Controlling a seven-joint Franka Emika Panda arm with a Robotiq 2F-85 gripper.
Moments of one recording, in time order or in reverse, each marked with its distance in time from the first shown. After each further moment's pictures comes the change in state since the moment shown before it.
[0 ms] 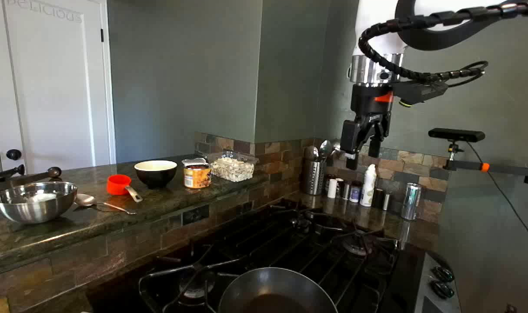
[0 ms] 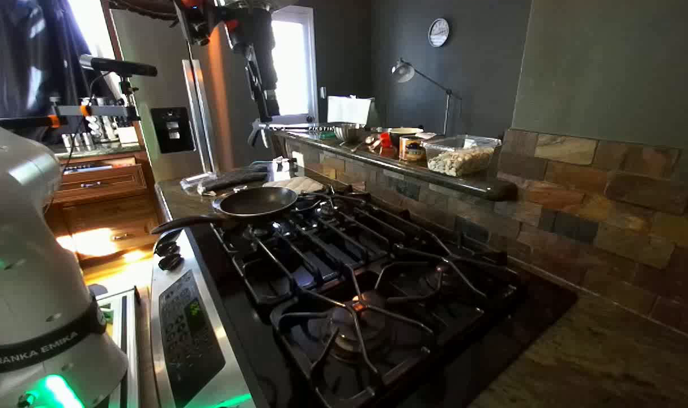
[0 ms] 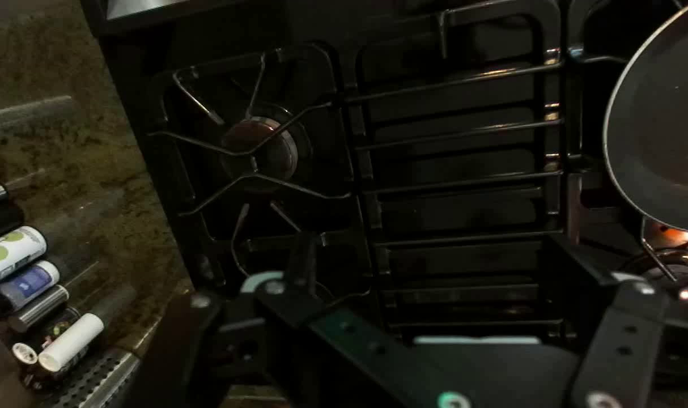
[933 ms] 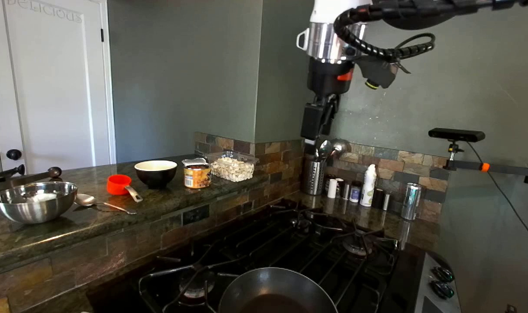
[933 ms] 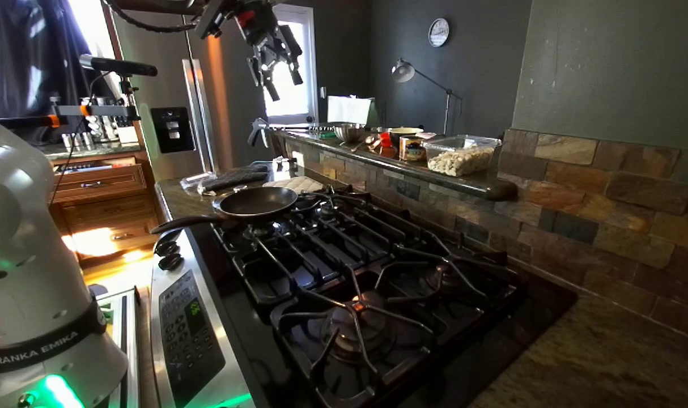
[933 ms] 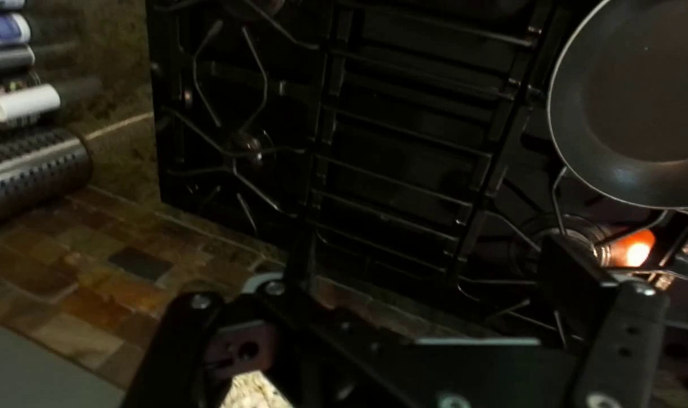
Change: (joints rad) arm 0.131 0.177 0.122 0.190 -0.135 0.074 -0.106
